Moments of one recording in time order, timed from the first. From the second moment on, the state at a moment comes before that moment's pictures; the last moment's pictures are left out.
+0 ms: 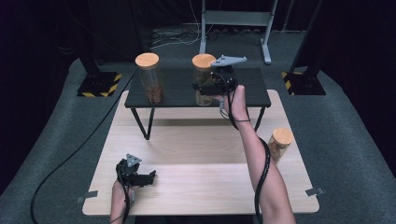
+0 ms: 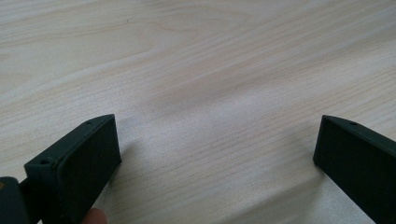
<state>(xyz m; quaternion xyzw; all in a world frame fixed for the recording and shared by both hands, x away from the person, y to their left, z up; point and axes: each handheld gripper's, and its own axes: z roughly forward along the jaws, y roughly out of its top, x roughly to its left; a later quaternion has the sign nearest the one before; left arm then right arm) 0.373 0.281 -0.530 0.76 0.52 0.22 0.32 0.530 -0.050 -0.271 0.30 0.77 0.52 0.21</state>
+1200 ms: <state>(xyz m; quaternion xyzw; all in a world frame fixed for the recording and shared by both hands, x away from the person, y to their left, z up) 0.373 0.281 -0.530 0.76 0.52 0.22 0.32 0.551 -0.037 -0.280 0.32 0.77 0.51 0.22</state>
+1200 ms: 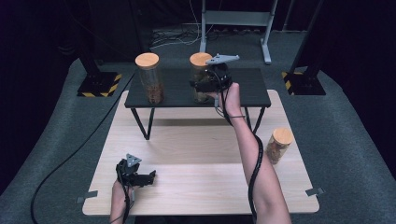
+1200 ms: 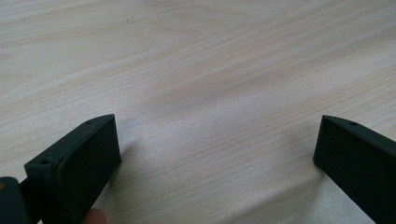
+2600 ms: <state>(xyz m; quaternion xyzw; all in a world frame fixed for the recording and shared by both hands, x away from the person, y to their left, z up) 0.372 0.281 -0.530 0.76 0.52 0.22 0.32 0.545 -0.044 -0.275 0.33 0.80 0.46 0.20</state>
